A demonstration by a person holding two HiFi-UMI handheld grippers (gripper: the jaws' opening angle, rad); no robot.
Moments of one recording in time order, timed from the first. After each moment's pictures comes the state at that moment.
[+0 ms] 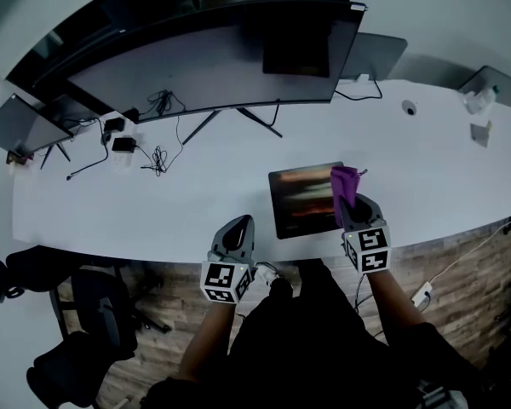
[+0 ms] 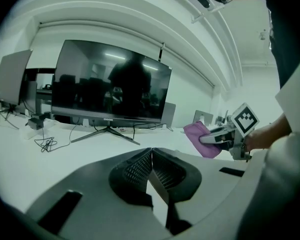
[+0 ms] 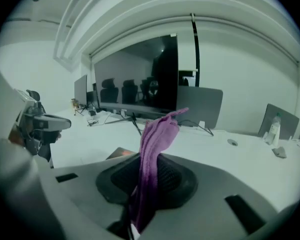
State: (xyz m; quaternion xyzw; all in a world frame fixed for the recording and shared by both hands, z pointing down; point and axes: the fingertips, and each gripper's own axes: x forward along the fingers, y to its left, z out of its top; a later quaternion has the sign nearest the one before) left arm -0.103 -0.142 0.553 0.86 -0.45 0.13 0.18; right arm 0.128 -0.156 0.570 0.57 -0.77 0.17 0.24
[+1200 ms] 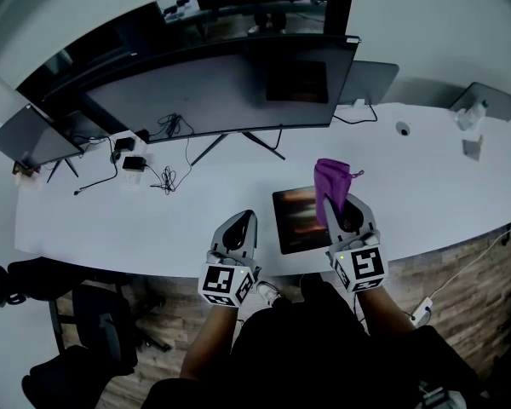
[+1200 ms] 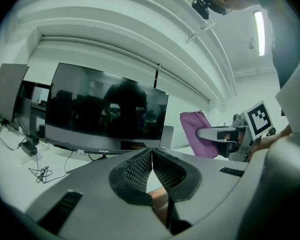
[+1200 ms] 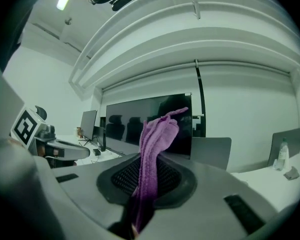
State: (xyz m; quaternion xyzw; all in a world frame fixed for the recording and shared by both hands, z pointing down) left arm -0.099 -0.175 0.461 0.89 -0.45 0.04 0.11; right arm 0.068 -0.176 0.428 0.58 -0.81 0.02 0.08
